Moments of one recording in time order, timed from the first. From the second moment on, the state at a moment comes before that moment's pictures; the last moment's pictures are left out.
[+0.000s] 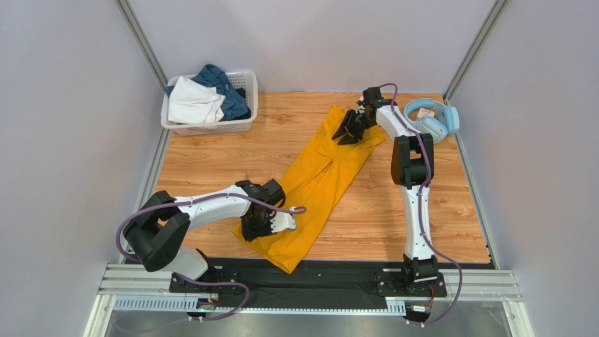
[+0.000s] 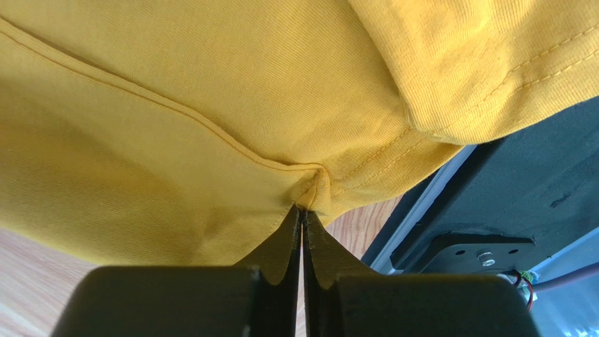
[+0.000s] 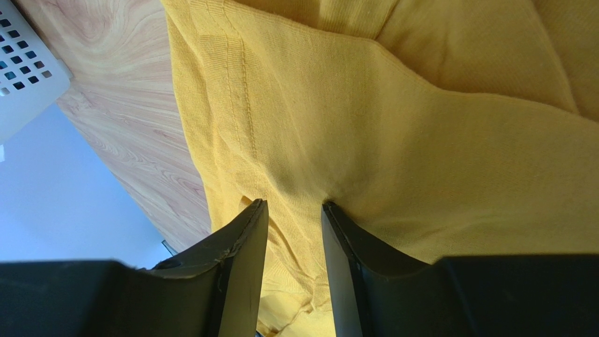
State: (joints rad) left arm -0.81 1.48 0.78 -0.89 0.11 0.60; right arm 0.15 2.52 2.16 -0.80 -0.57 0.61
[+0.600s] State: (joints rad) left arm -0.81 1.47 0.81 -0.90 0.06 0.63; right arm 0.15 2.52 2.16 -0.80 -0.57 0.61
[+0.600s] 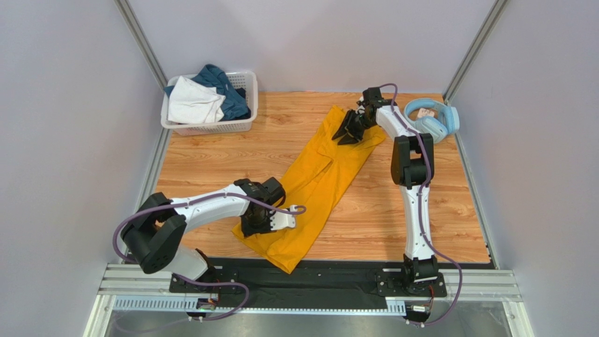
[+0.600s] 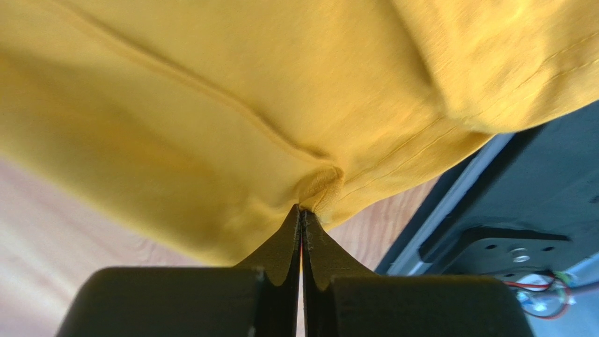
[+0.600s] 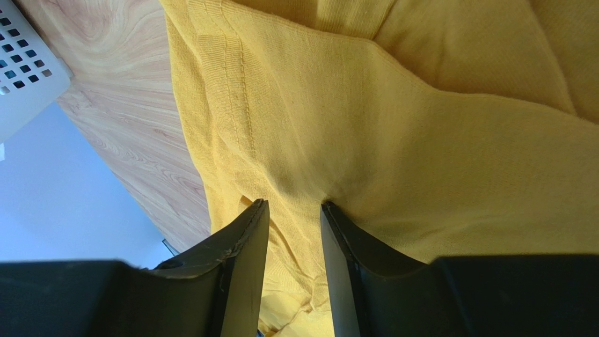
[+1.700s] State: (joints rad) left arm -0.82 1.33 1.01 -1.22 0.37 0.73; right arm 0.13 2.57 2.25 -0.86 -0.59 0.62
